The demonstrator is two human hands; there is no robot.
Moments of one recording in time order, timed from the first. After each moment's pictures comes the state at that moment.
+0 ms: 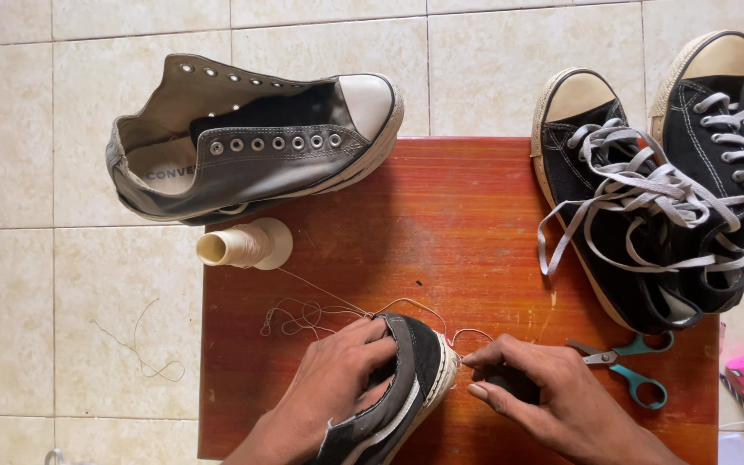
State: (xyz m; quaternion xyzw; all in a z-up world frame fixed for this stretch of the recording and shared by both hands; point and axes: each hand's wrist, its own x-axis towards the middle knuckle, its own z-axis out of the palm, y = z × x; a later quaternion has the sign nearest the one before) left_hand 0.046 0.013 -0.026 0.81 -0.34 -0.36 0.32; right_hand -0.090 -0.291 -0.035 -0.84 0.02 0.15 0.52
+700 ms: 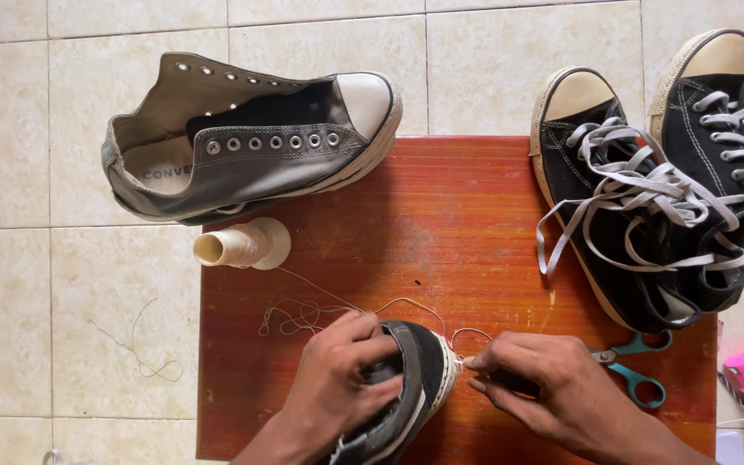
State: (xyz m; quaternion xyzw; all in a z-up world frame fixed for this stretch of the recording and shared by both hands) left_hand 0.034 0.012 -0.052 0.82 -0.34 -0.17 0.42; right_hand -0.076 -0.298 -0.027 -0.87 -0.06 0.14 0.46
